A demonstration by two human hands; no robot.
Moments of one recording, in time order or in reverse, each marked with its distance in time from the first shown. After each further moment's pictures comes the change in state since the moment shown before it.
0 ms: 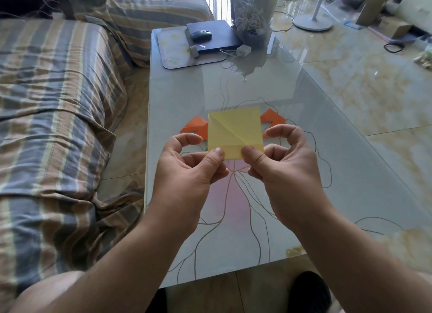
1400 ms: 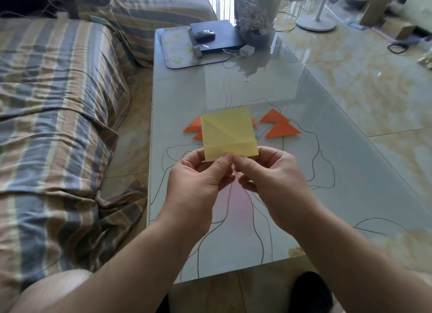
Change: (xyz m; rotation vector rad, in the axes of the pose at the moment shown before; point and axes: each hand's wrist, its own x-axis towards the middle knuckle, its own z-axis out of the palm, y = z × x) left_hand 0.000 -0.013 0.005 -0.169 0.006 -0.152; right_hand -0.002 0.010 0.005 -0.023 -0.193 0.199
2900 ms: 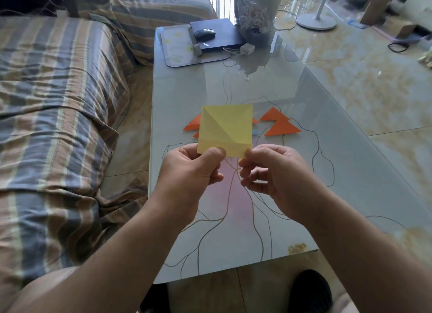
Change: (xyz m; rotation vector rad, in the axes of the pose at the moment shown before) left_hand 0.013 0.013 -0.011 0.286 0.003 0.068; right_hand 0.007 -0.015 -0.010 -0.057 -0.072 0.172
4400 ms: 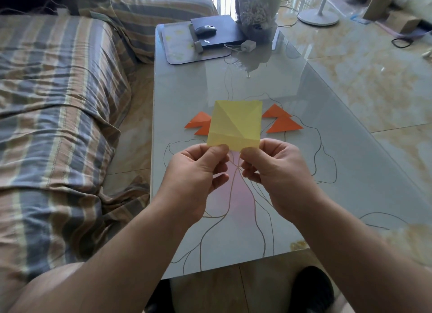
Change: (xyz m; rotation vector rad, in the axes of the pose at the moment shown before) left_hand -0.003 -0.004 0.002 -0.110 -0.046 -0.146; right_hand 0.001 0.011 0.011 0.013 0.117 -0.206
